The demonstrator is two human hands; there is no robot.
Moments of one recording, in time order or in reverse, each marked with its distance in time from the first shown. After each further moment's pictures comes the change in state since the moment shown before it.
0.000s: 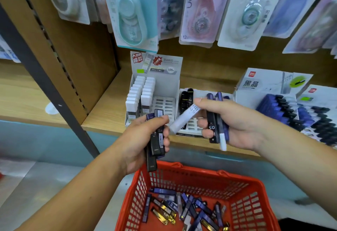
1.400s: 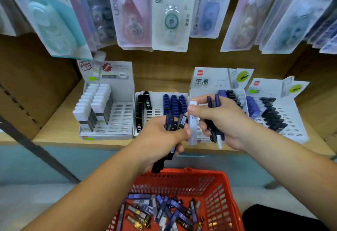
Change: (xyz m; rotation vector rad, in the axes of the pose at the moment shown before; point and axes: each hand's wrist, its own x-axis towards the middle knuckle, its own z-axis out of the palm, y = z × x) left_hand 0.023 -0.042 0.128 0.520 -0.129 0.120; right_hand -0.046 0.003 -0.097 -0.160 0.285 -0.259
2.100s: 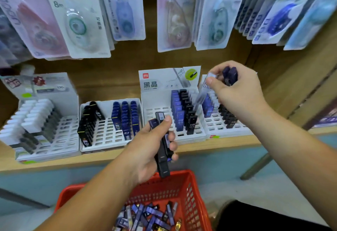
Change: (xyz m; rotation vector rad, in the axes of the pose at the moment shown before) left_hand 0.039 -0.002 0.108 -0.504 -0.039 -0.265; right_hand 0.008 -0.010 -0.157 -0.371 0.480 -0.556
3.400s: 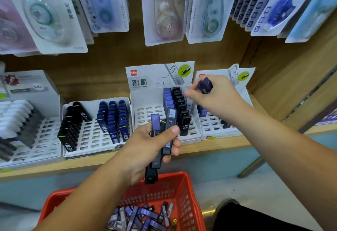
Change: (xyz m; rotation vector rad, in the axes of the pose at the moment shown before) left_hand 0.019 -0.006 0.001 0.324 -0.072 0.118; right_hand 0.013 0.030 0.018 -0.144 -0.273 0.147
